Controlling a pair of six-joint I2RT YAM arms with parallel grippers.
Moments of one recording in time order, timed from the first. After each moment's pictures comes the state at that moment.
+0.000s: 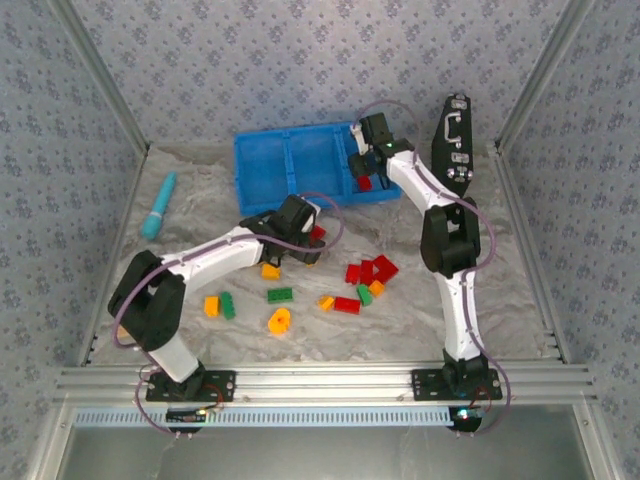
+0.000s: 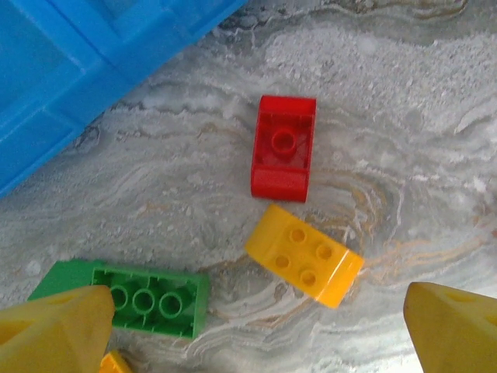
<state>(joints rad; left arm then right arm) -0.75 1.65 1.16 -0.47 -0.23 -0.13 0.34 2.28 2.06 -0.64 0.09 -0.10</state>
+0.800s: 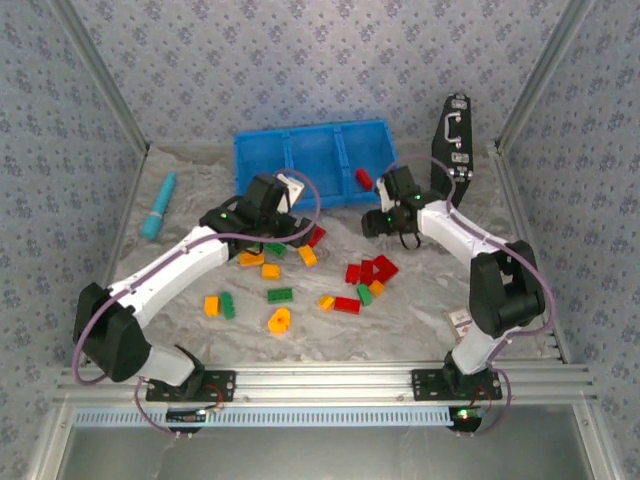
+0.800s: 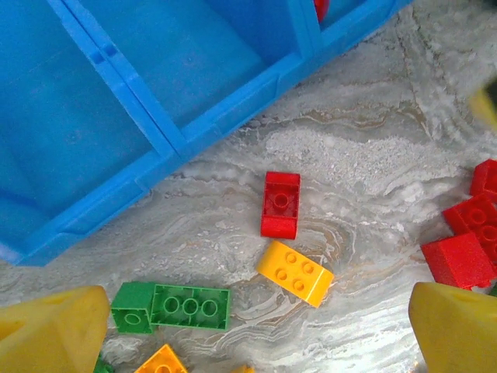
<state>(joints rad) -0.66 1.42 1.21 -0.57 -0.11 -0.07 0.38 1.67 1.19 -0.62 -0.06 0.18</state>
